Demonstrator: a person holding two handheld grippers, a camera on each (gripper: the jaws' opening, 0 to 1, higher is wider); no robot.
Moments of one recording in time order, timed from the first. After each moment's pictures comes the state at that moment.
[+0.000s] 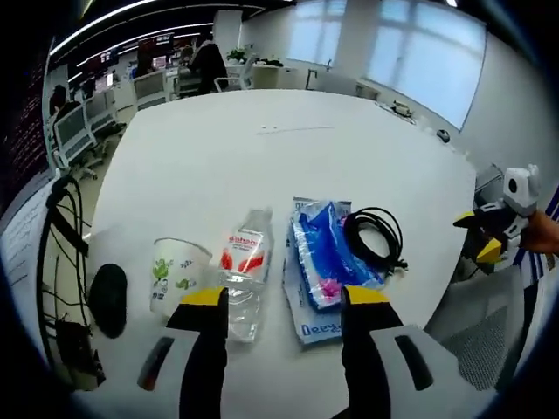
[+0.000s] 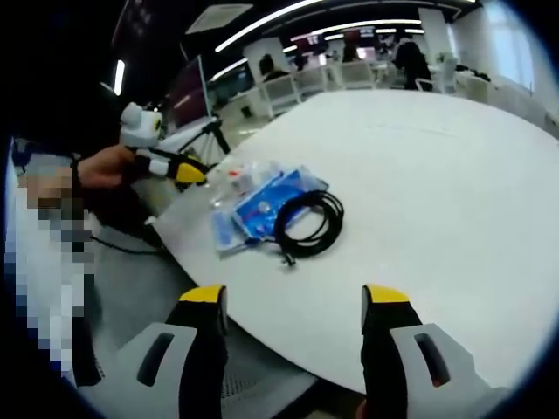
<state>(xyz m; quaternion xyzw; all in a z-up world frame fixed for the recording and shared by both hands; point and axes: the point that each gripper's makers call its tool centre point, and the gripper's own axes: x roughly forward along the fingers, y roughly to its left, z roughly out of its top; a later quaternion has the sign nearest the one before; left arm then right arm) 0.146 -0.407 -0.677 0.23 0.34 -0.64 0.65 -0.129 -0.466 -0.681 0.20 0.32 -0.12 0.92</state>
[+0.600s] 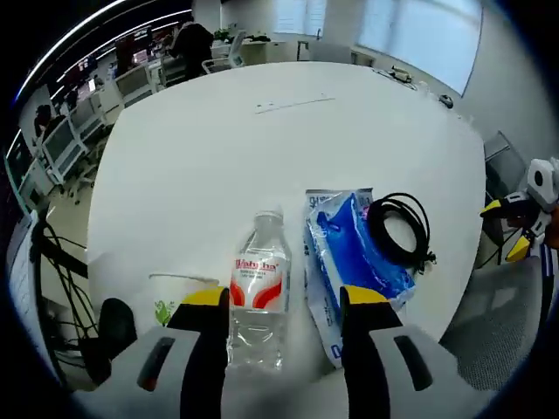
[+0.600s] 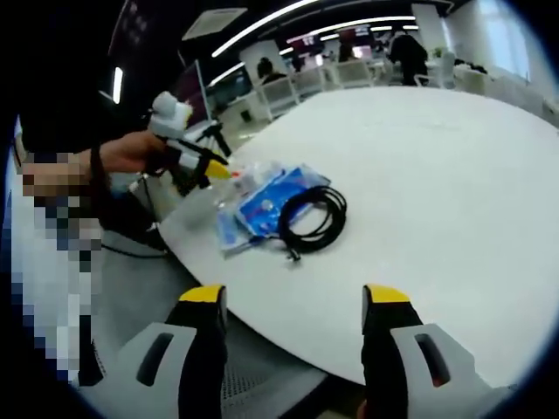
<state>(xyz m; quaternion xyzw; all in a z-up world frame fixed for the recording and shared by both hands) 0.159 -0.442 -0.699 0.31 0.34 -0.63 0.62 -0.136 -0.458 -0.686 0.22 0.31 -0.12 0.92</state>
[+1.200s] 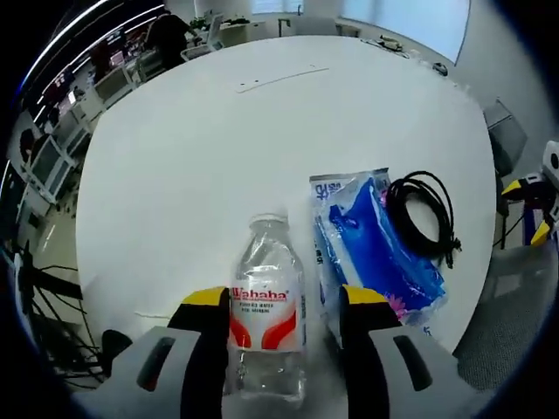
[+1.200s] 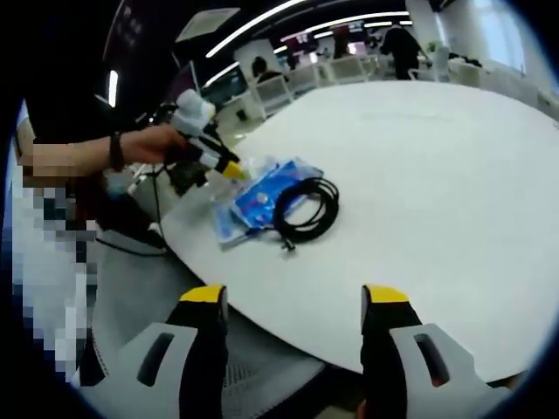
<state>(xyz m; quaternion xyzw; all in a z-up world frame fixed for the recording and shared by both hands) 0.164 -0.465 -0.735 0.38 0.35 -0.63 0.59 -0.146 -0.462 -0.693 0.23 0.31 -0.13 0.91</state>
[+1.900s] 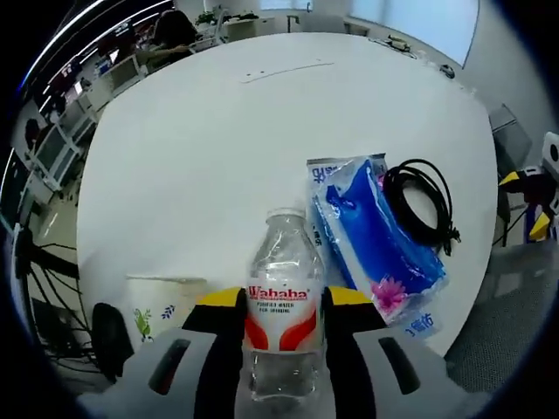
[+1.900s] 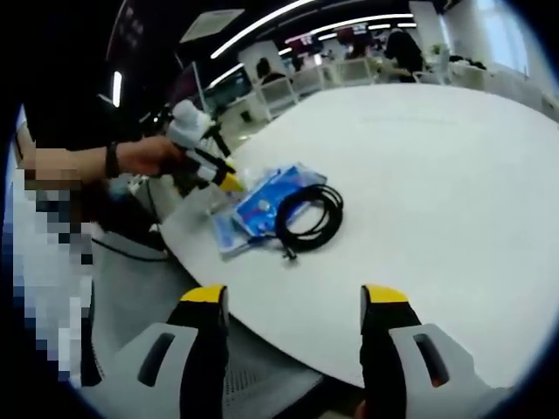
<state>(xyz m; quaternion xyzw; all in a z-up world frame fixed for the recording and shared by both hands) 0.156 -0.434 -0.736 0.37 0.36 -0.61 0.60 -0.131 -0.465 -0.691 0.22 0.31 -0.11 0.92</state>
